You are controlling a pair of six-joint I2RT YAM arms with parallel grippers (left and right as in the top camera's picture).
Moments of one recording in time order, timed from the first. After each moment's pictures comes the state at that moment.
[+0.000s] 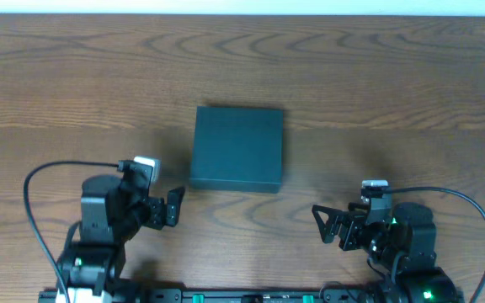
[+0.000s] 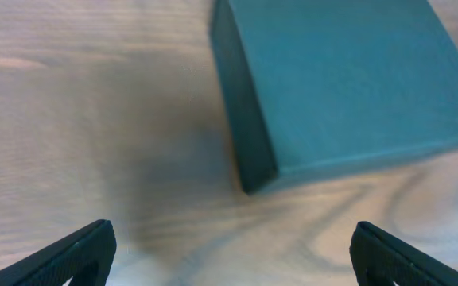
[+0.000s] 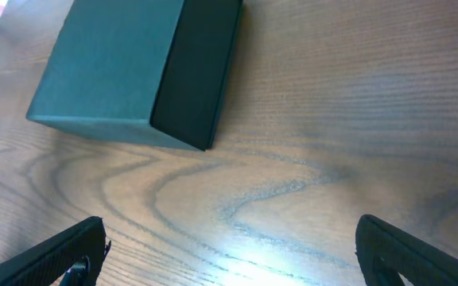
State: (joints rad) left arm -0.07 0.64 0.45 -0.56 0.31 0.01; right arm 0.10 0.41 0.36 -0.69 -0.41 0.33
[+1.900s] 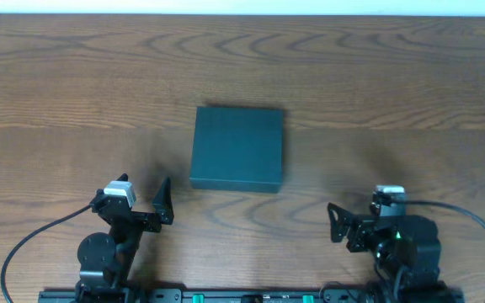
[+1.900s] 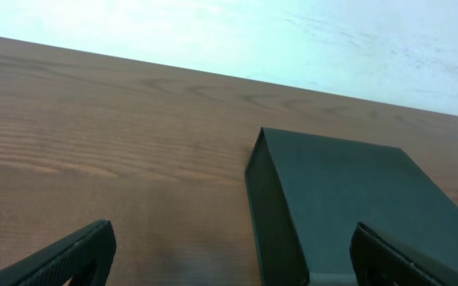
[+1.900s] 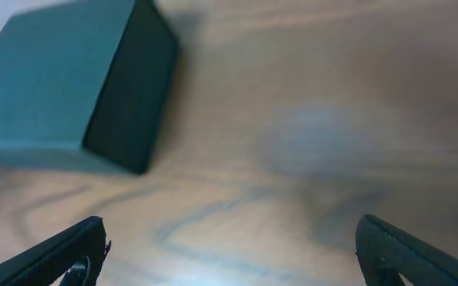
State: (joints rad) left arm -0.07 0.01 0.08 -0.26 0.15 -0.22; right arm 0.11 0.25 0.34 -0.74 -0.17 0.27
